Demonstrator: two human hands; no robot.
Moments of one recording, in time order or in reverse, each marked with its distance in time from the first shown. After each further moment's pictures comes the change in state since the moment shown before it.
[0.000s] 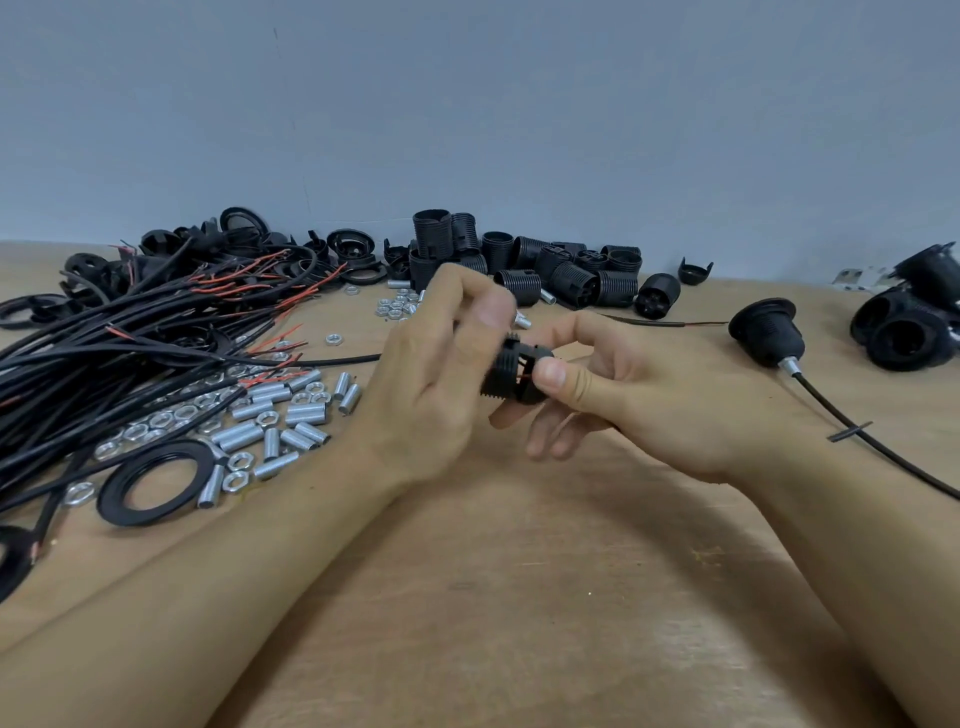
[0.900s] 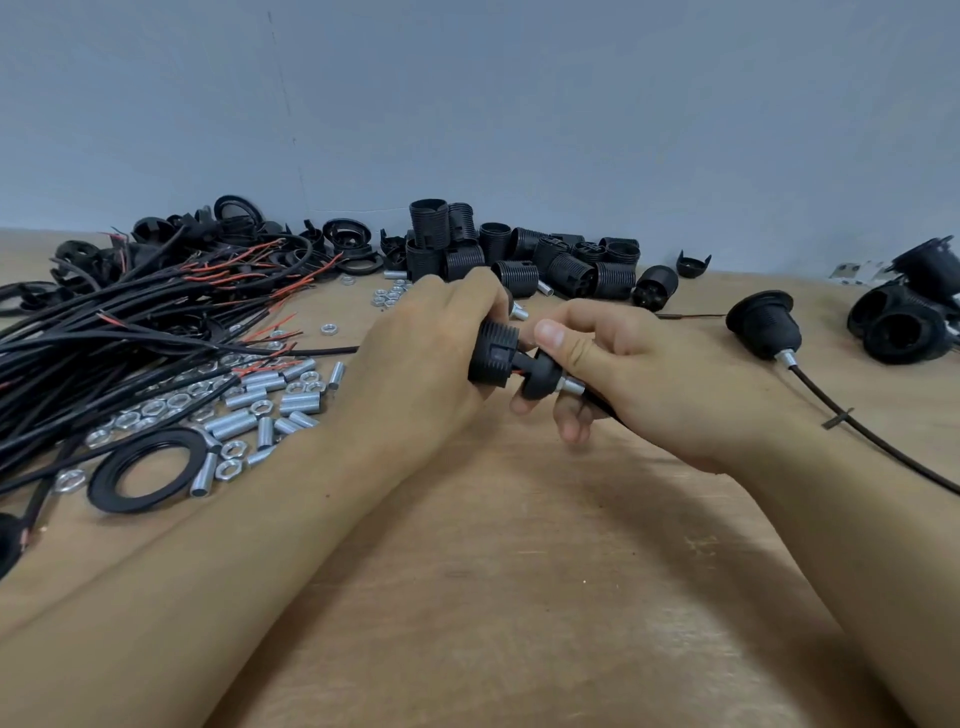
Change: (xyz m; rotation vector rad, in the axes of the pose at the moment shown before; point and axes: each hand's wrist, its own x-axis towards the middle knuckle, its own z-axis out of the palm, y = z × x) left_hand 0.005 0.004 0.000 0.608 -0.073 0.080; right_hand 0.003 0.004 -0.001 -0.022 0.072 0.014
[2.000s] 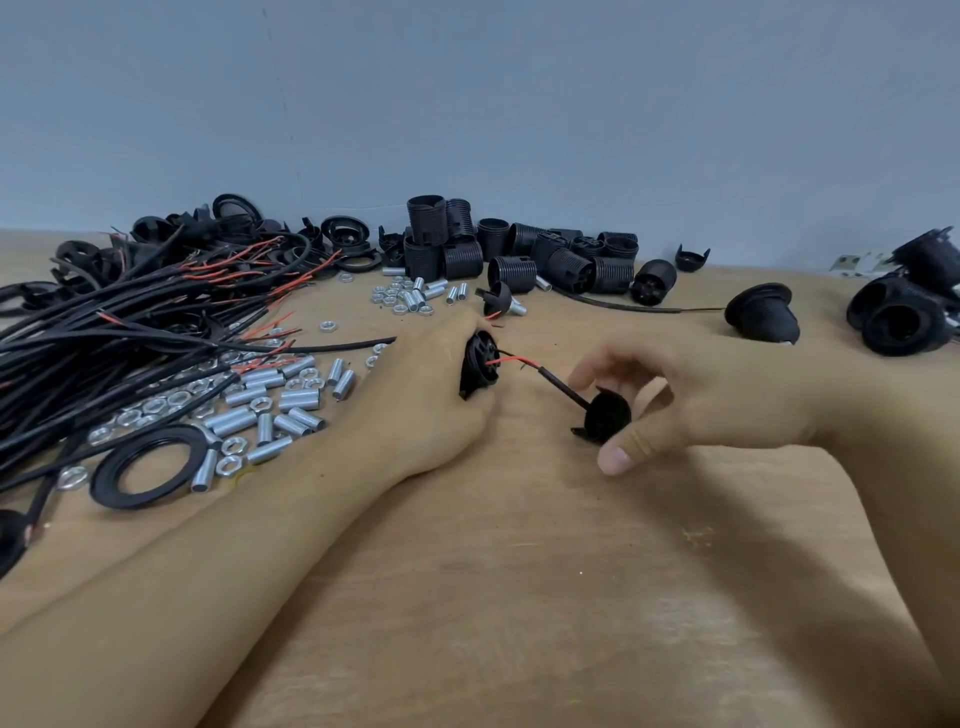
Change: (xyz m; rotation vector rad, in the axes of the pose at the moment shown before) left_hand -0.010 -0.019 0.019 -0.119 -0.238 -0.258; right_hand -0.014 -0.002 -0.043 -0.679 -0.187 0.171
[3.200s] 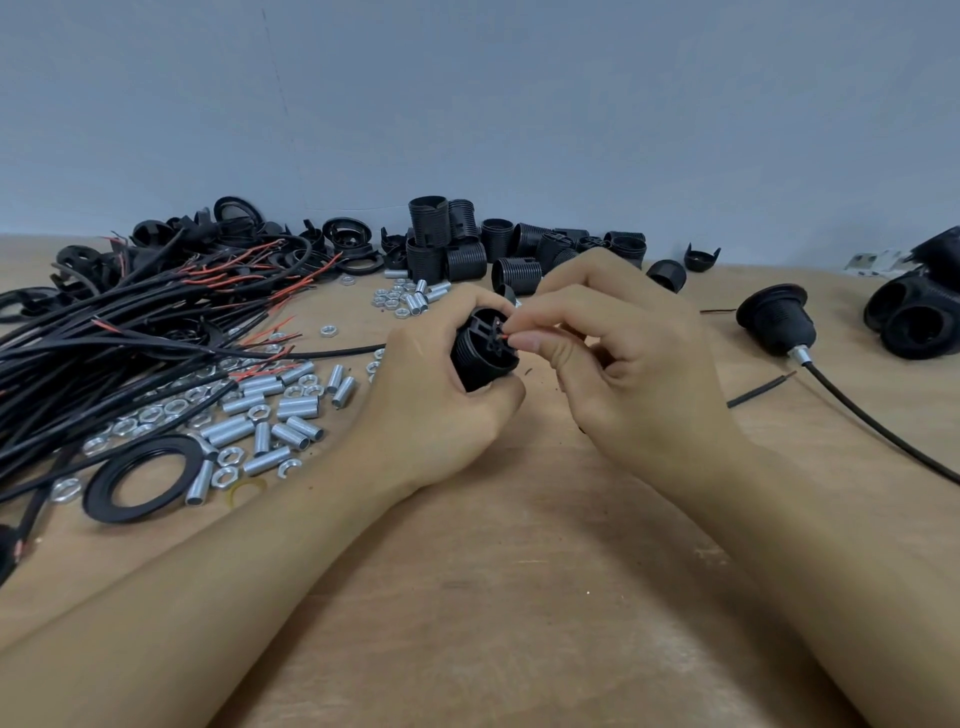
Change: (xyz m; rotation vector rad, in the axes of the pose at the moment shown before) left_hand -0.006 0.023 -0.004 -0.488 0.192 0.114; right_hand 0.038 -0.028 0.049 0.111 0.950 -0.674
